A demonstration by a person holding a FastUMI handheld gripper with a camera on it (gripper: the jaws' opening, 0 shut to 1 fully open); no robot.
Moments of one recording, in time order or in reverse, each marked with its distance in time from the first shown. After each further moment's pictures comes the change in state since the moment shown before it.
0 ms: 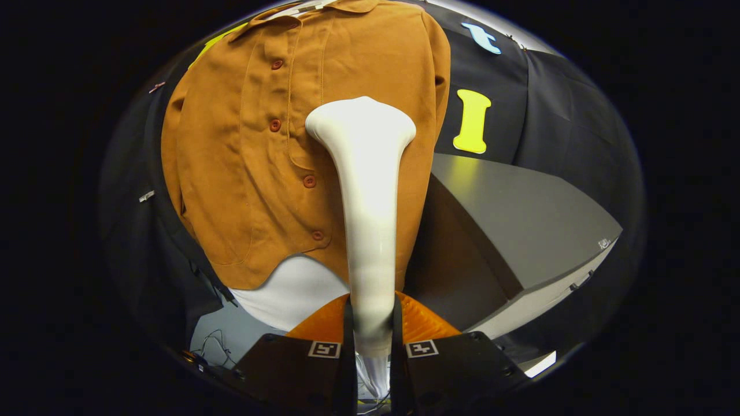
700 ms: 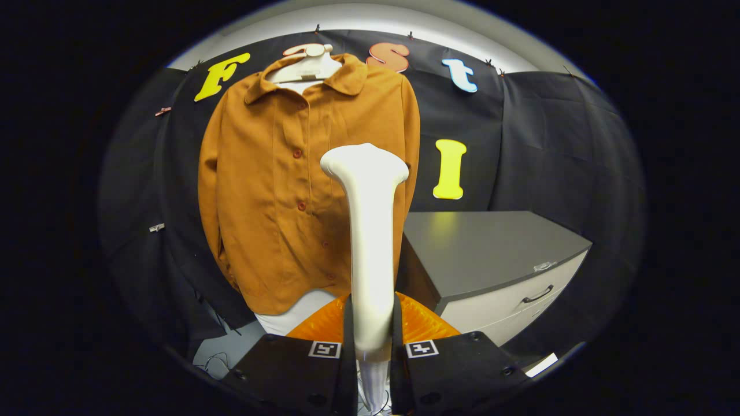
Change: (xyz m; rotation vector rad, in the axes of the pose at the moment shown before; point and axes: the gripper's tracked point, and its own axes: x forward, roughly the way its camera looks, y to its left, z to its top) arm -0.128 -0.004 0.079 0.023 -0.298 -0.041
